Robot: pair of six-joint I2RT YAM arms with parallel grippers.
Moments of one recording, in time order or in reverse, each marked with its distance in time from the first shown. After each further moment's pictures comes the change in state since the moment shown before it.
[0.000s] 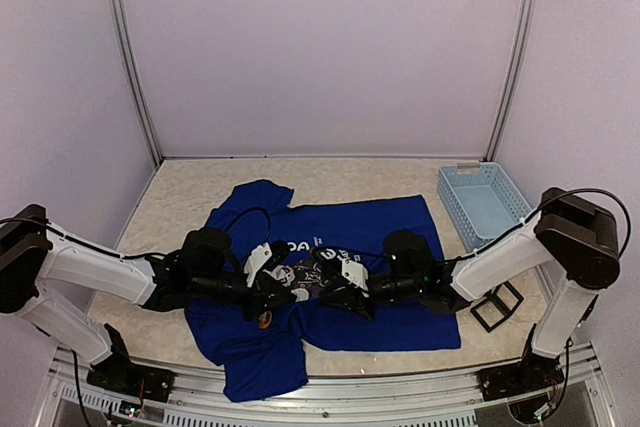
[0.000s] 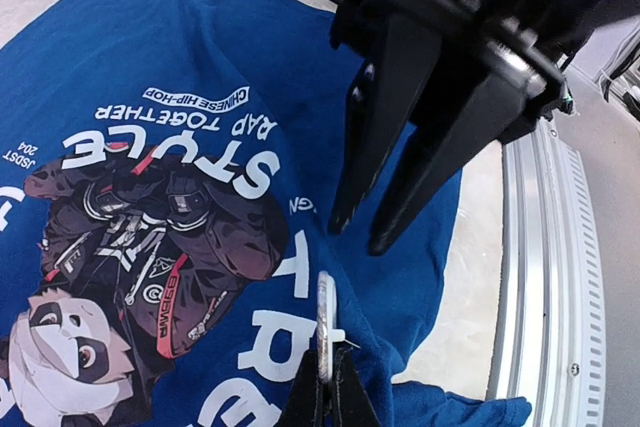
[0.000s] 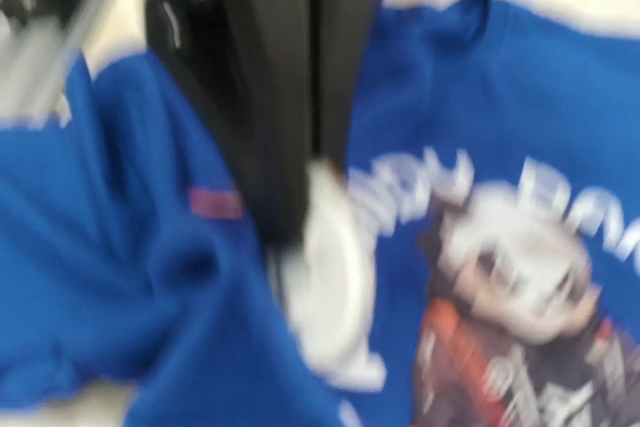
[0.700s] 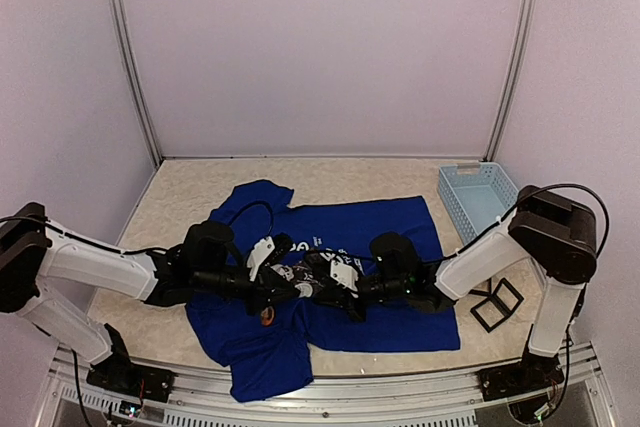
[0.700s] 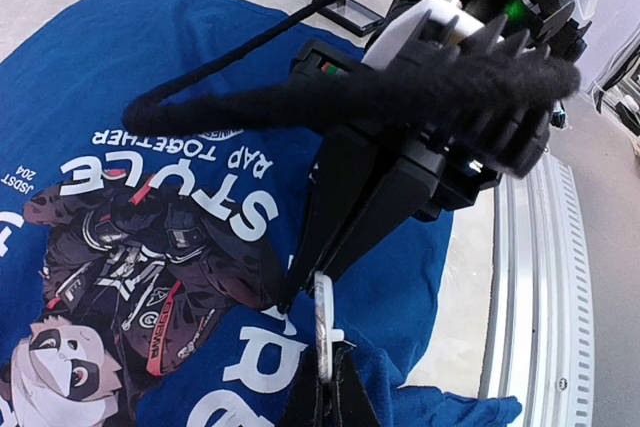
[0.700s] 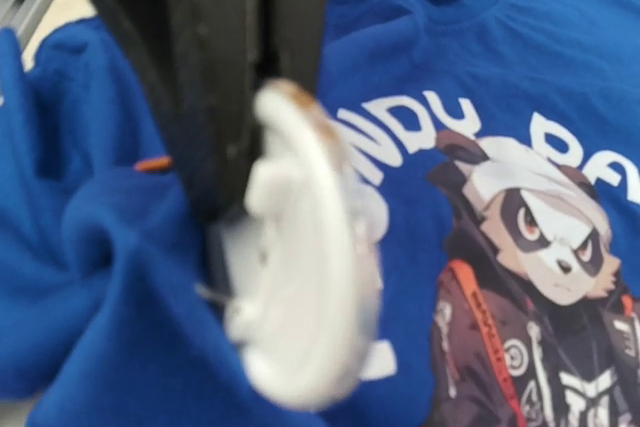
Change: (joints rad) left arm 0.003 0.006 0.040 -0.018 0.019 -0.012; right arm -0.007 0.104 0.069 0.001 0.012 0.005
